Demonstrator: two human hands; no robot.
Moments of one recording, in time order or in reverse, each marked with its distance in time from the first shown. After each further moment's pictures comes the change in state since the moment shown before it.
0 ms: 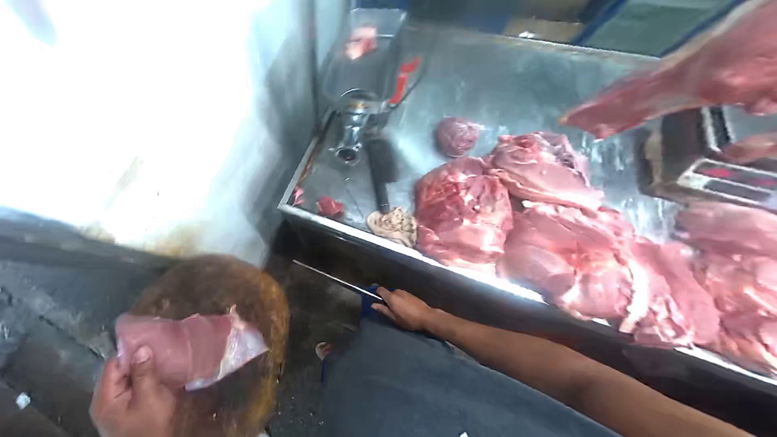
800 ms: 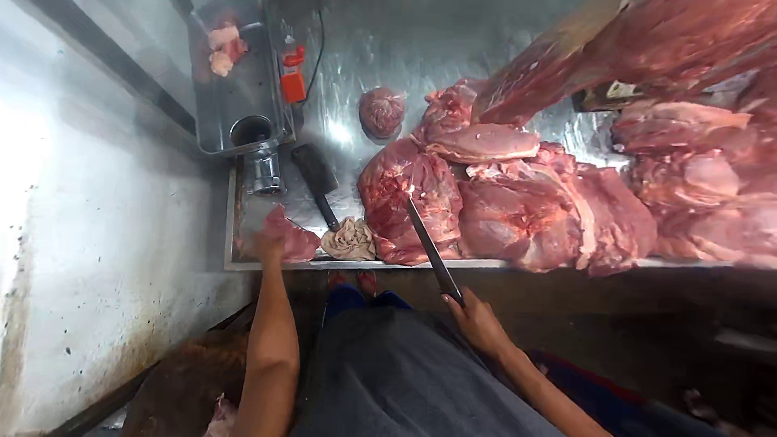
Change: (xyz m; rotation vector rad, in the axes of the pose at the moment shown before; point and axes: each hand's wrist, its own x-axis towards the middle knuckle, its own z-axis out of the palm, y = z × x) left_hand 0.080 -0.021 0.521 0.538 -0.920 -0.352; right_hand -0.133 0.107 -0.030 0.623 0.605 0.735
